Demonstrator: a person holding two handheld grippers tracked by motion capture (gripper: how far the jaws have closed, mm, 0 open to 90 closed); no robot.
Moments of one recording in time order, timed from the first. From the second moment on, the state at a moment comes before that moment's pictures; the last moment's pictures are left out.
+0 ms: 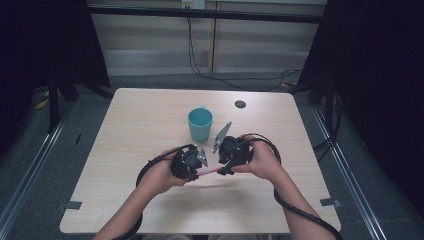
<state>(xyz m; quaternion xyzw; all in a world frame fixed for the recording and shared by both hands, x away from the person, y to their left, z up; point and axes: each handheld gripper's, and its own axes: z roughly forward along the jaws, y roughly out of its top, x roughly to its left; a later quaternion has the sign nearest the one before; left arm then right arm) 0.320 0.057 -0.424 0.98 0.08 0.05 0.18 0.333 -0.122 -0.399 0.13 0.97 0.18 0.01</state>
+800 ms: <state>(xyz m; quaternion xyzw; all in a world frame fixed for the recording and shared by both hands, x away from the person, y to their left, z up) 0.328 0.081 -0.422 0.98 0.12 0.05 0.18 0.342 -0.159 -0.385 0.23 0.94 0.25 0.04</state>
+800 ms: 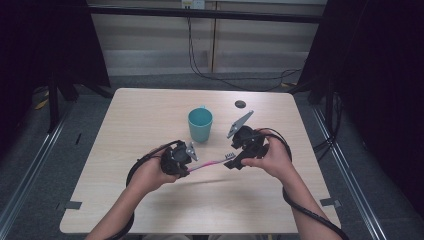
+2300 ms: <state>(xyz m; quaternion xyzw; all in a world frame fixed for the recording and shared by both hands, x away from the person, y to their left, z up) 0.336 0.104 -0.418 0.95 0.21 0.05 0.23 0.340 -0.183 -0.417 0.31 0.90 0.31 0.01</state>
